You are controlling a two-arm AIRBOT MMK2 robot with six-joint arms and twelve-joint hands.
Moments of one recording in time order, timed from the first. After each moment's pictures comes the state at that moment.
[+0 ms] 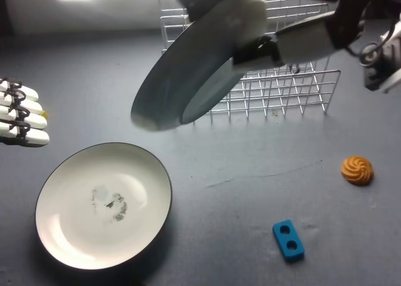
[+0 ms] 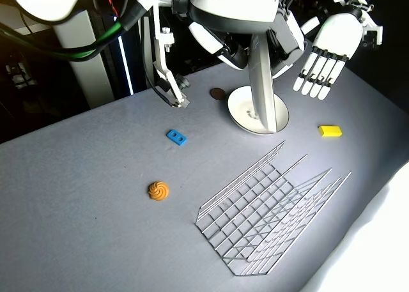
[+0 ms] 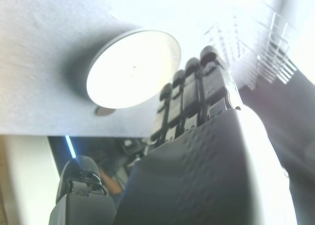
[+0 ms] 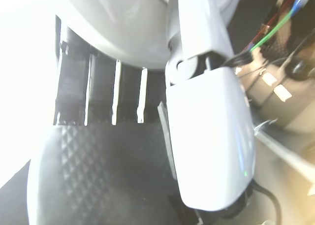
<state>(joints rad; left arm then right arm) 0.62 -0.72 1.49 1.66 -1.07 -0.16 -0.18 -0.92 0.82 -0.39 0.27 -0.56</state>
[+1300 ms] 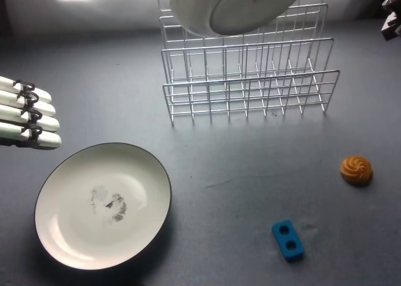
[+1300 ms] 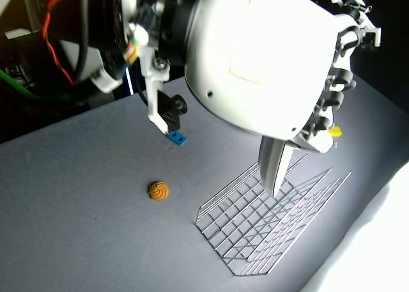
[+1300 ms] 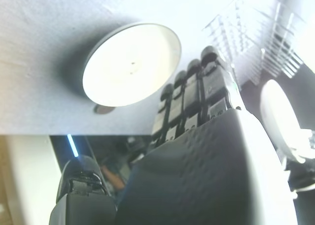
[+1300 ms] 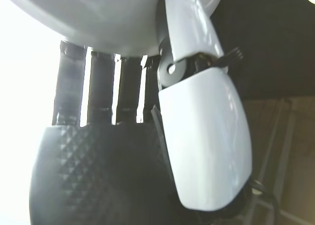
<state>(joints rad) 0.60 -0.73 1.47 1.68 -1.08 -0.16 -0.07 -0.98 1.10 -0.22 0.05 -0.17</state>
